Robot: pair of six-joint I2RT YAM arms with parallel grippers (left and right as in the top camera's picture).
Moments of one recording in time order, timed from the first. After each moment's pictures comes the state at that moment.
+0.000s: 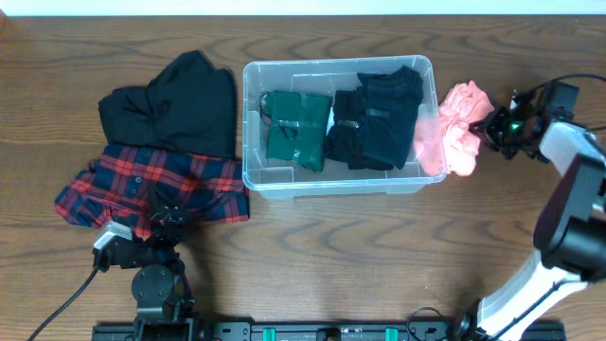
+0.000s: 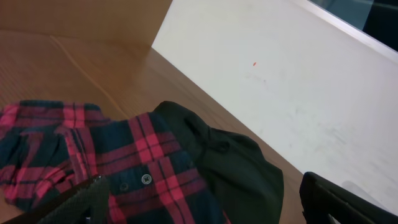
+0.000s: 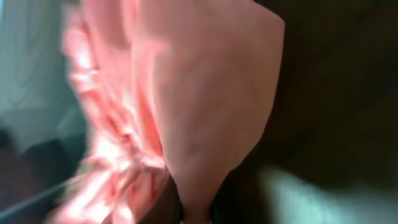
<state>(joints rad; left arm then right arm) 0.00 0.01 0.02 -0.09 -0.48 -0.59 -0.37 1.97 1.24 -0.43 -0.54 0.40</state>
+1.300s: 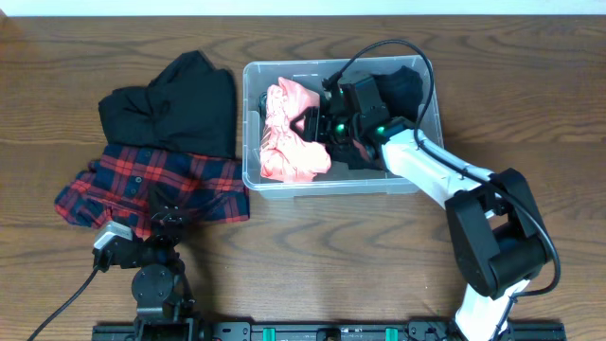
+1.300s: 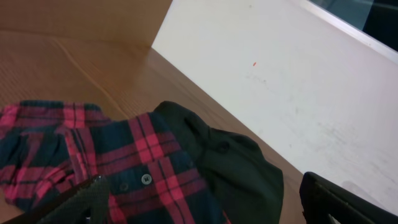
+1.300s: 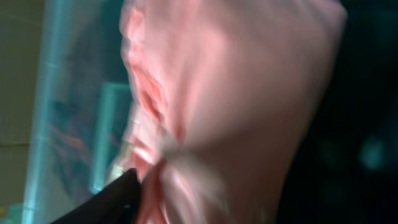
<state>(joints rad) 0.00 0.01 0.02 -0.09 -0.48 -0.59 0.47 1.94 1.25 -0.12 -0.46 0.64</state>
